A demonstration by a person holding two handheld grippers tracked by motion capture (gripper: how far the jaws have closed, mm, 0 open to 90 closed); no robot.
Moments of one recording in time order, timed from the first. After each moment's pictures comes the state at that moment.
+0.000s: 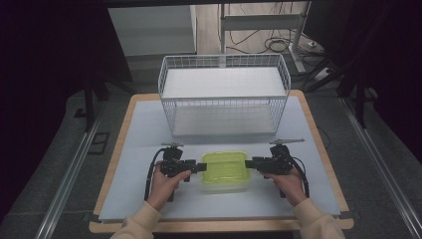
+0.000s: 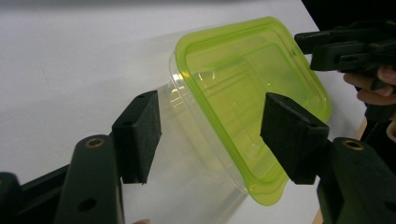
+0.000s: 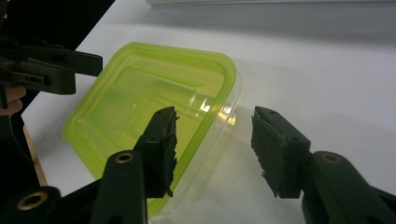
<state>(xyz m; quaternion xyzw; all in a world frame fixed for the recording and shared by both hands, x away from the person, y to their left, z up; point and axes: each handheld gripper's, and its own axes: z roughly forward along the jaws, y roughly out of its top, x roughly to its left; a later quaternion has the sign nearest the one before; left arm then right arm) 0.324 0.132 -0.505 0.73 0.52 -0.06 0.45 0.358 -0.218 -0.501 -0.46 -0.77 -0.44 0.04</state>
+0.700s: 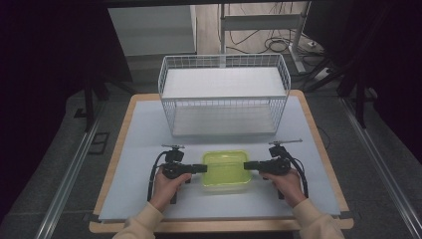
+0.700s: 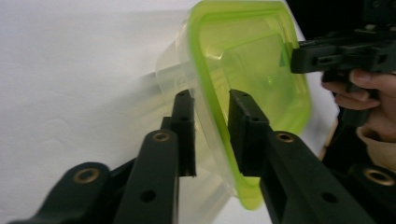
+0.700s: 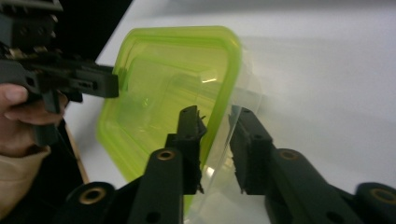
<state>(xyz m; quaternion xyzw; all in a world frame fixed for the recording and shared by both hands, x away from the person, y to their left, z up) 0.322 0.130 -0.515 0.70 0.52 -0.12 0.47 0.361 -0.218 -0.506 -0.47 -0.75 -0.45 0.11</state>
